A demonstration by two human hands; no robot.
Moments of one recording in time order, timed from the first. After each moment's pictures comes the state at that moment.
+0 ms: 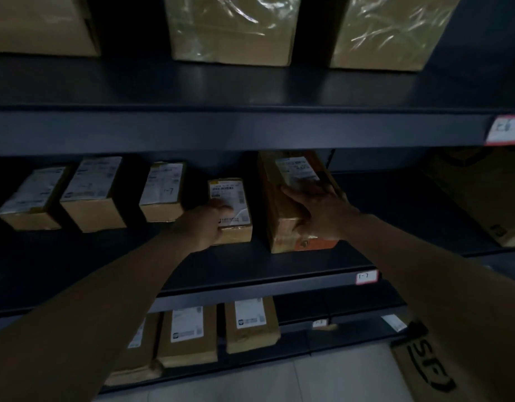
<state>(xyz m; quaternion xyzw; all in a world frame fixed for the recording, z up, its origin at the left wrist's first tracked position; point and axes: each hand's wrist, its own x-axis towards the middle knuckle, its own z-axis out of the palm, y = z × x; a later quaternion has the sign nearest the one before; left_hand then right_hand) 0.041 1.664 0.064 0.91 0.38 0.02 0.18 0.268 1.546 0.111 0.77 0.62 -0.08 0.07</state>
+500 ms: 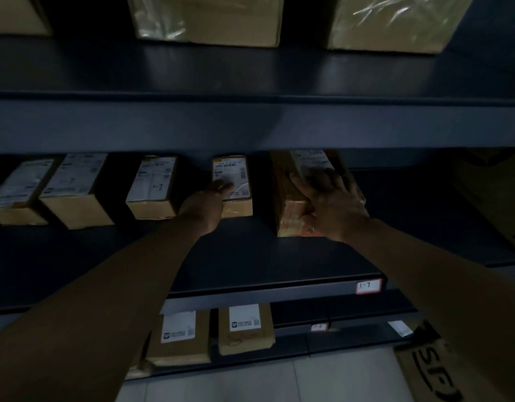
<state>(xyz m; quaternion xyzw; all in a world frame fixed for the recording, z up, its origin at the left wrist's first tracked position) 0.090 1.690 0.050 0.89 0.44 0.02 0.13 0.305 1.556 0.091 0.77 0.64 0.04 0.06</state>
